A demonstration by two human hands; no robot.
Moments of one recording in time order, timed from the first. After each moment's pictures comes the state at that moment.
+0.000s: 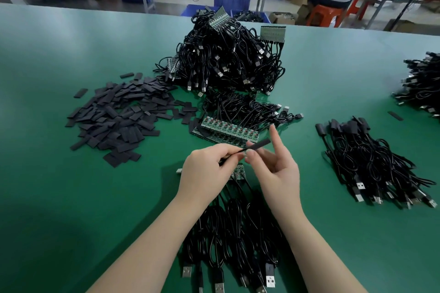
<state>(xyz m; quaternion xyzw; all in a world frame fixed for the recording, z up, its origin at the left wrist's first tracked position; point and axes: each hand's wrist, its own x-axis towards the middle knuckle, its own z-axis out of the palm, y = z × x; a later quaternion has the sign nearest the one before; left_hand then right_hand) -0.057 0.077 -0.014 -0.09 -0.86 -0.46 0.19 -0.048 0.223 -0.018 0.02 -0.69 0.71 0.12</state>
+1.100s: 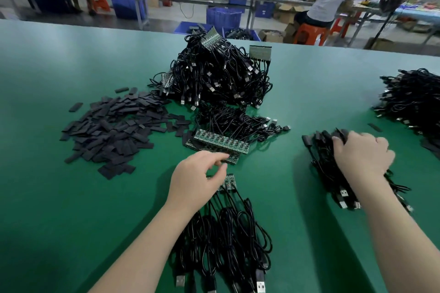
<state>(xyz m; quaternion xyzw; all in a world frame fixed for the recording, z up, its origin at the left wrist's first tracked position) -0.066 0.066 -0.022 -0.12 -0.90 -0.38 0.18 -0.107 0.379 0.043 -0.26 -0.95 -0.01 0.15</state>
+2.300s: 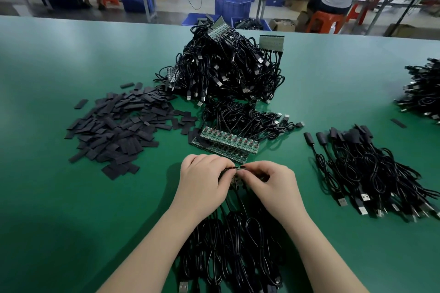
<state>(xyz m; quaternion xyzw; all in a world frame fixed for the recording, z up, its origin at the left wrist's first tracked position) -0.064 0.070 -0.018 -0.12 -0.94 -0.27 0.16 -0.066 0.236 -0.016 0.03 -0.87 0.48 0.07</state>
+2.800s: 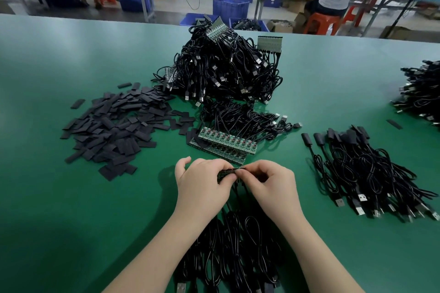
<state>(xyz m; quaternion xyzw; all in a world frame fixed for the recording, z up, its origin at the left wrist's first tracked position) -0.063 0.081 -0.020 -0.02 -0.96 -0.26 0.13 -0.064 0.233 -0.016 0.04 -0.86 0.49 0.13</state>
